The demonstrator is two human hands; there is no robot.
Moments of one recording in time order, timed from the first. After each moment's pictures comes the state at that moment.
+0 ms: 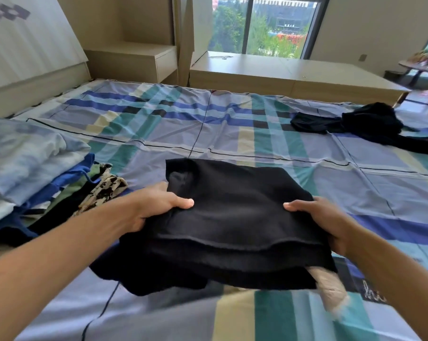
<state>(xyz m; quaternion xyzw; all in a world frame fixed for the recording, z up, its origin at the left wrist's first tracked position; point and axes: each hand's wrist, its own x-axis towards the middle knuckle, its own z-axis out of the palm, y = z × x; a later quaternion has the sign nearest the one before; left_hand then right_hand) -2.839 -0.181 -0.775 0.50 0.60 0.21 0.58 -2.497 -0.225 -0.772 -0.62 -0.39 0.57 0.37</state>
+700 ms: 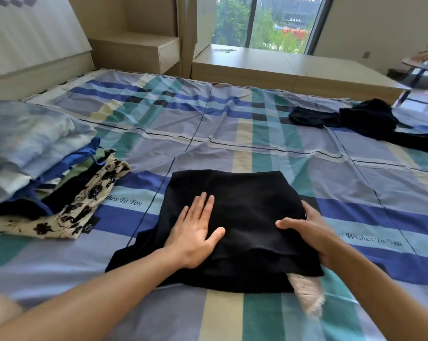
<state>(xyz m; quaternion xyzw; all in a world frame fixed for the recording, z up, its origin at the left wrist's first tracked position) -2.766 -0.256 -0.871 0.79 0.58 0.11 0.17 -2.499 -0.279 -0.800 -0.67 -0.44 0.48 0.36</state>
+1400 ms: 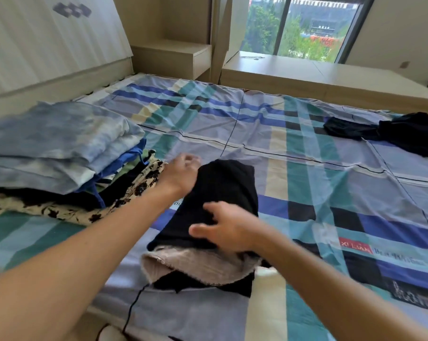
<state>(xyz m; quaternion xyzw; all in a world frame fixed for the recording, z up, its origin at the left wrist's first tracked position) -2.870 -0.194 -0.768 0.56 0.68 0.36 0.30 -2.716 -0.269 -0.755 -0.52 -0.81 0.27 -0.01</state>
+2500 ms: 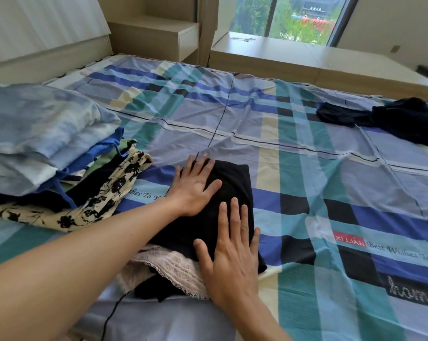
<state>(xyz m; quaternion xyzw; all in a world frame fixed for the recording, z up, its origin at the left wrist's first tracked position) -2.833 -0.163 -0.845 0.76 0.62 0.13 0.15 -2.704 -0.308 -0.873 -0.66 -0.72 0.08 0.21</state>
